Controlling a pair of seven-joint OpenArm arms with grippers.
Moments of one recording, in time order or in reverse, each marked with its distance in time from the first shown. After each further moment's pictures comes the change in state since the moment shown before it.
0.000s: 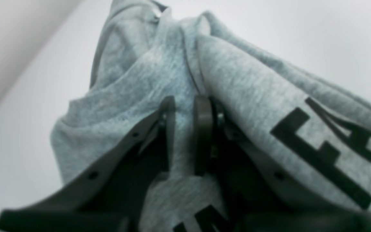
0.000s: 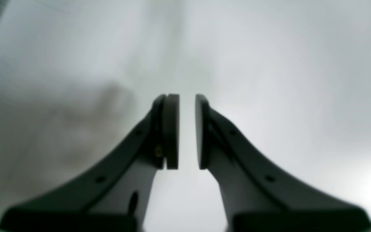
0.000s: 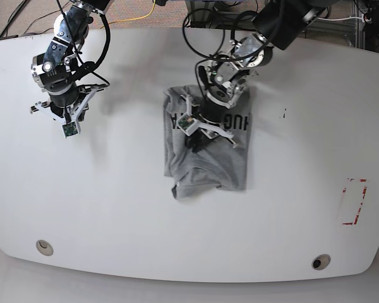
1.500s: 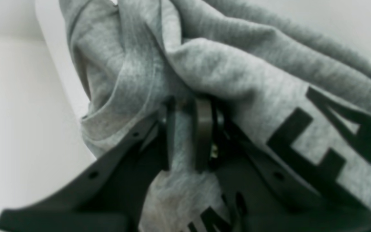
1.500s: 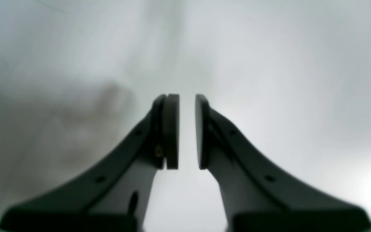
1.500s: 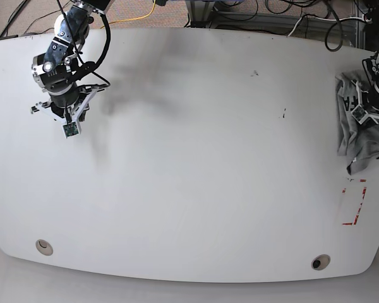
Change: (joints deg) left arm 14.7 -47.3 -25.0 -1.1 -14.2 -20.1 -11.9; right arm 0.0 -0.2 -0.1 0.0 0.0 0.0 0.0
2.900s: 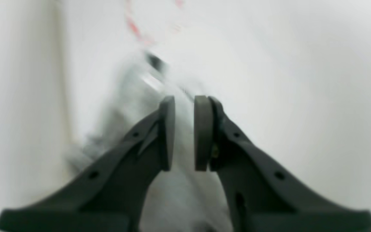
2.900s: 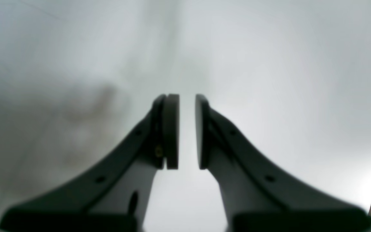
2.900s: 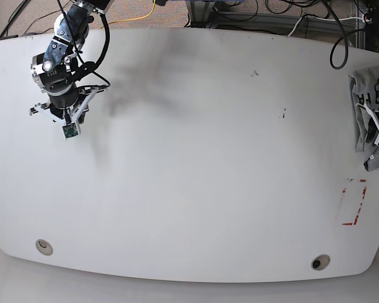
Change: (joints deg) left arm 3.4 1.3 -20.3 10.6 -23.3 -13.3 15.8; right arm 0.0 0.0 -0.3 1.5 0.0 0.0 0.0
